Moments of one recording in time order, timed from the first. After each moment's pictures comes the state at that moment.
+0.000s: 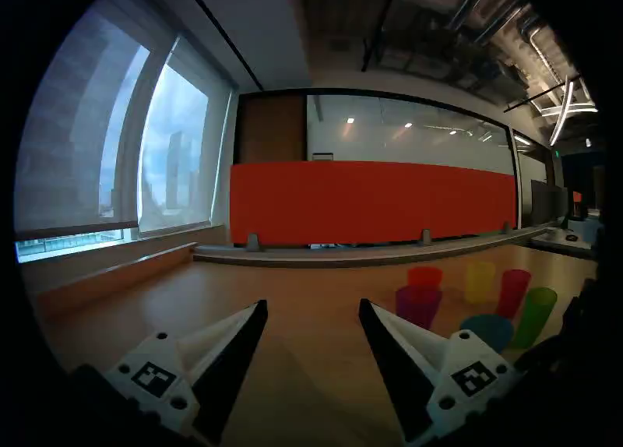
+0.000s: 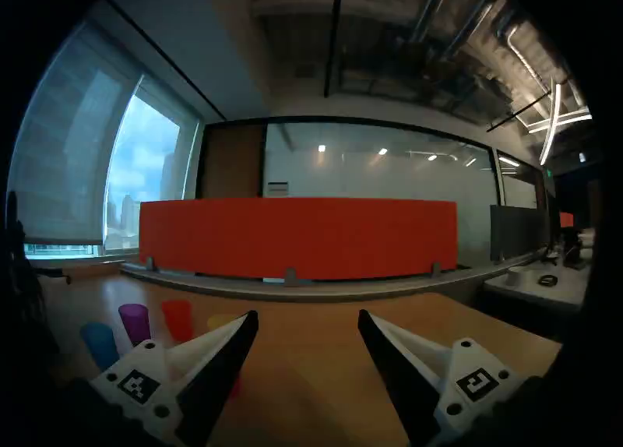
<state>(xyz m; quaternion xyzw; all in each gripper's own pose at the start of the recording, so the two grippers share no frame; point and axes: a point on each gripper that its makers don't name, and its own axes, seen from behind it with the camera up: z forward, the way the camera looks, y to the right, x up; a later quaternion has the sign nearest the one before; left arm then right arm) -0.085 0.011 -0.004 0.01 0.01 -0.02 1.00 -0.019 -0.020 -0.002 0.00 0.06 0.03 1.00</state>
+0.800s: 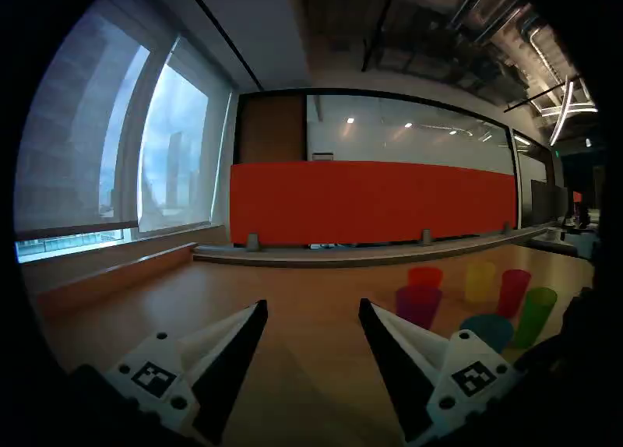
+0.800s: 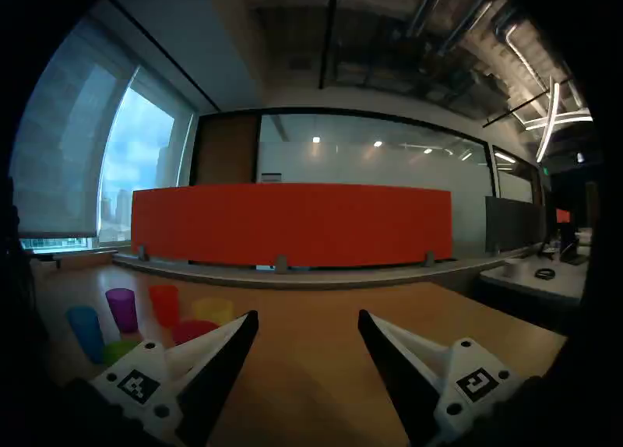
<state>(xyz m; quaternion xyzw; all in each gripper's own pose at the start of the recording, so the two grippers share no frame) -0.085 0.010 -0.003 0.01 0.01 -0.02 1.00 -0.045 -0.006 0.008 -0.01 0.04 0.03 1.00</state>
